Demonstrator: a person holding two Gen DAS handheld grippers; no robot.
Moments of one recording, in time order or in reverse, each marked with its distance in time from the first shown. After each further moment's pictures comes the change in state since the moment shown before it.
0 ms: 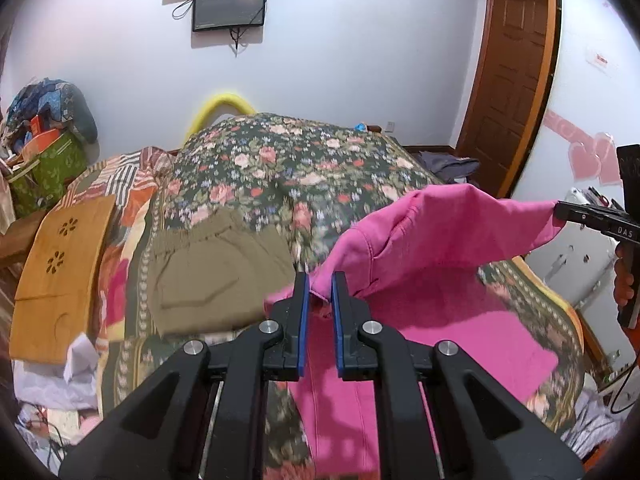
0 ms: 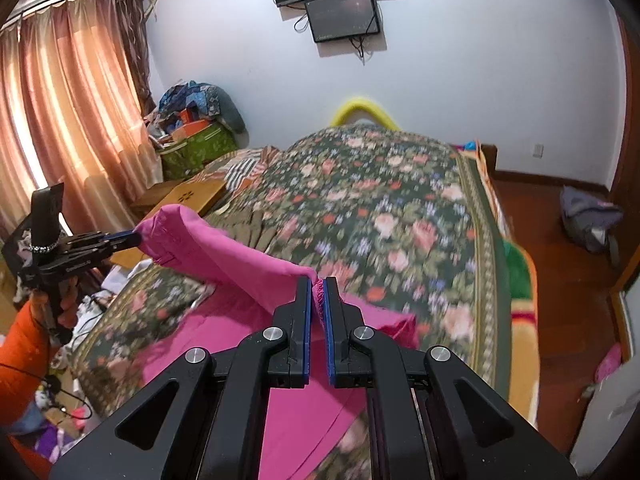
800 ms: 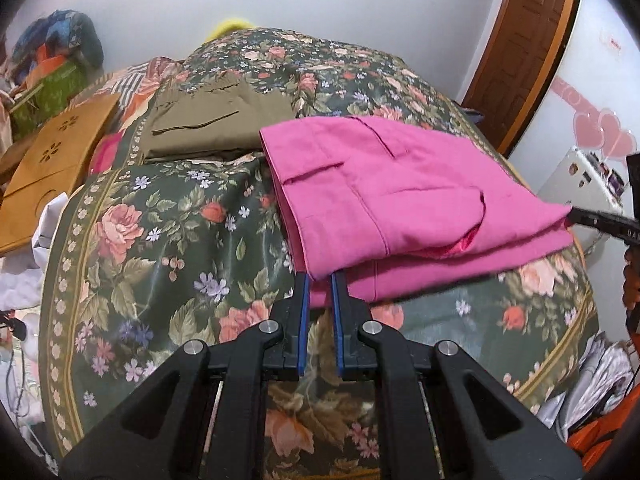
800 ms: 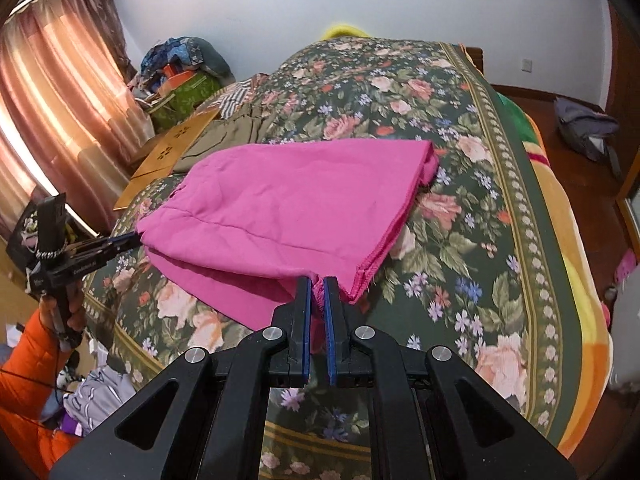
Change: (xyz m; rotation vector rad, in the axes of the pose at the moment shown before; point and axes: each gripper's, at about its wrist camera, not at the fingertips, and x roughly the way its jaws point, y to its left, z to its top) left arm 0.002 -0.004 -0.142 -0.077 0.202 -0.007; right arm -0.002 0.019 -0.139 0.137 0.199 -0.002
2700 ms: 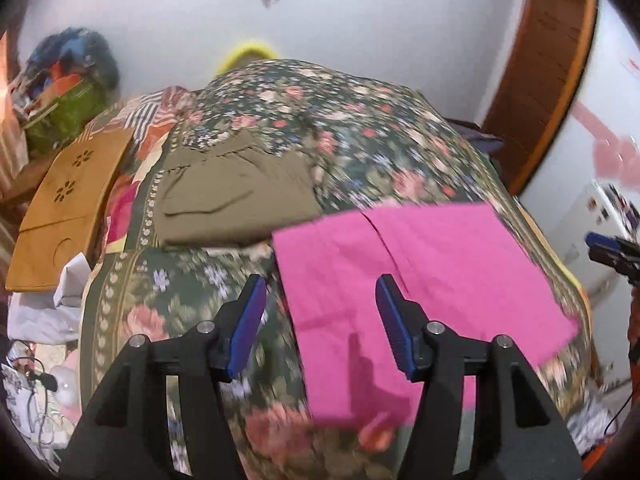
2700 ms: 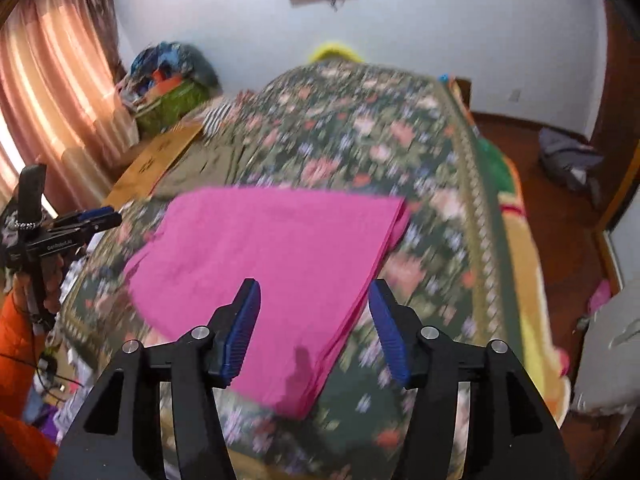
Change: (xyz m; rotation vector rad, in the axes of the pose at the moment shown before) left arm 0.008 0.011 0.103 -0.066 -0.062 0.067; right arm -0.015 -0.003 0.055 -0.056 -0.061 -0.095
